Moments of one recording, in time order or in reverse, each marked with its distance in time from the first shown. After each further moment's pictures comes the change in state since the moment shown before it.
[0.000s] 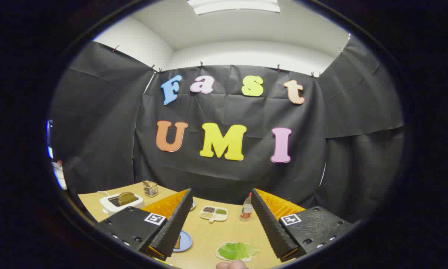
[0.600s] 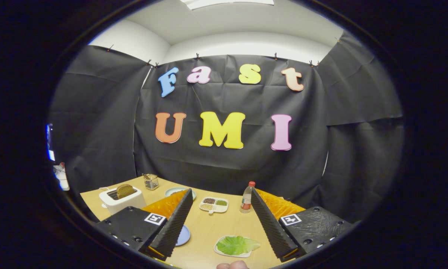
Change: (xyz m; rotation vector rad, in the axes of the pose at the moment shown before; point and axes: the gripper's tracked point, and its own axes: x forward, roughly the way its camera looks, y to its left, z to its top) arm 0.009 -0.025 -0.039 0.034 0.099 0.015
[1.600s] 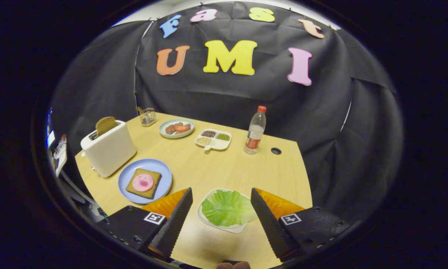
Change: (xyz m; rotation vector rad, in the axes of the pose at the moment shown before) arm 0.069 -0.040 -0.197 -0.054 0.551 0.082
